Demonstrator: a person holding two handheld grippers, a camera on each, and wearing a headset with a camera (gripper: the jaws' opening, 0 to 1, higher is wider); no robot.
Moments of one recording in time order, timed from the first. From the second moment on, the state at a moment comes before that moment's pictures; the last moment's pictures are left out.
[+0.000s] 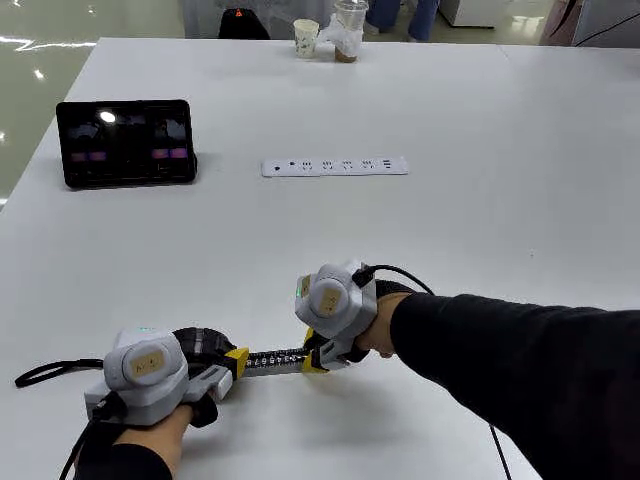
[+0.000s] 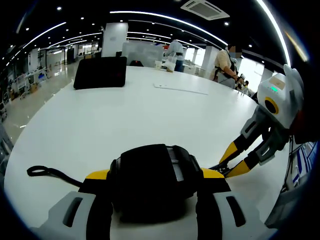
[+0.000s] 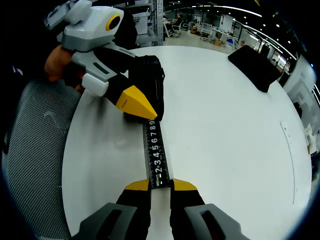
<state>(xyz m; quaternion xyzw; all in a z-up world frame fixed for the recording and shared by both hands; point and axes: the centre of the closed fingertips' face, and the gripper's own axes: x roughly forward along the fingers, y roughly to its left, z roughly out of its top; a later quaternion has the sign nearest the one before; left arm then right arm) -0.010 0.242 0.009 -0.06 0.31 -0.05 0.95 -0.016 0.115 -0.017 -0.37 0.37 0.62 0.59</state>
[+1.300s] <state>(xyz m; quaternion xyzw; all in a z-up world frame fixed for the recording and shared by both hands) -0.011 0.242 0.010 -0.07 0.31 -0.05 0.95 -0.018 0.134 -0.015 -0.35 0.35 0.63 0.60</state>
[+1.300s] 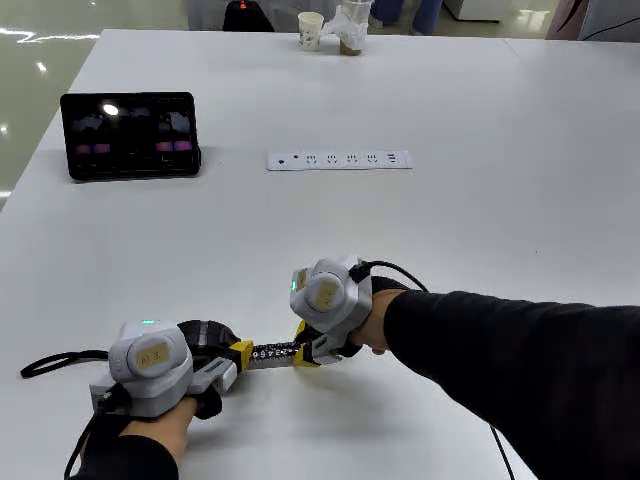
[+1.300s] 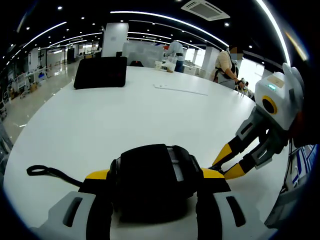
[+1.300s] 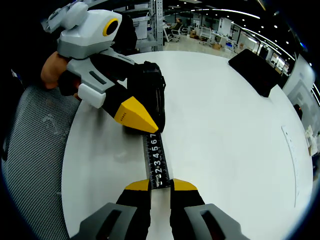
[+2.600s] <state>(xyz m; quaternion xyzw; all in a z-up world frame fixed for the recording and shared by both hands) -0.010 0.242 0.009 -0.07 0.32 -0.05 0.94 -0.020 0.151 -0.016 -0.35 0.34 0.63 0.60</state>
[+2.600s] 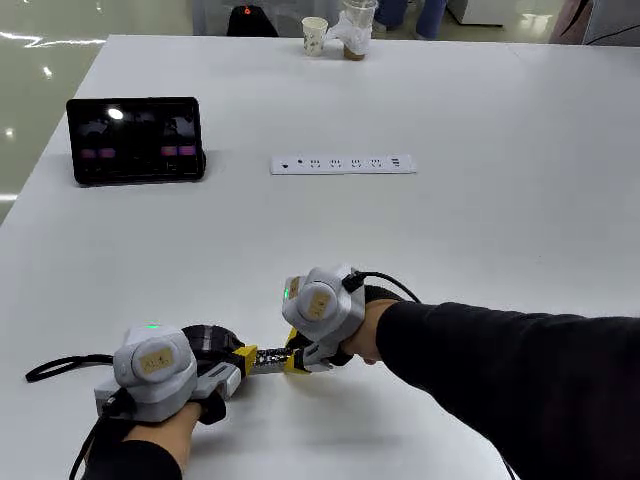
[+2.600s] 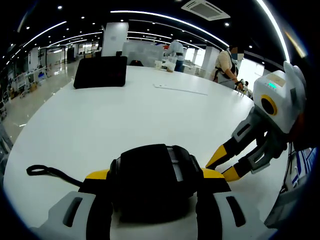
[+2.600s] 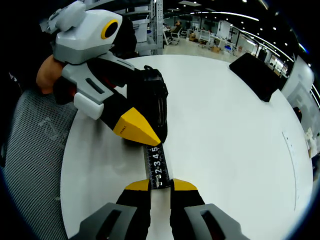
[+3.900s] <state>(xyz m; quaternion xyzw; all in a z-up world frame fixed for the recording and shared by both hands) -0.011 0.243 0.010 -0.08 0.32 -0.06 0.94 -0.024 0.173 -0.016 -0.31 0.35 0.64 0.61</state>
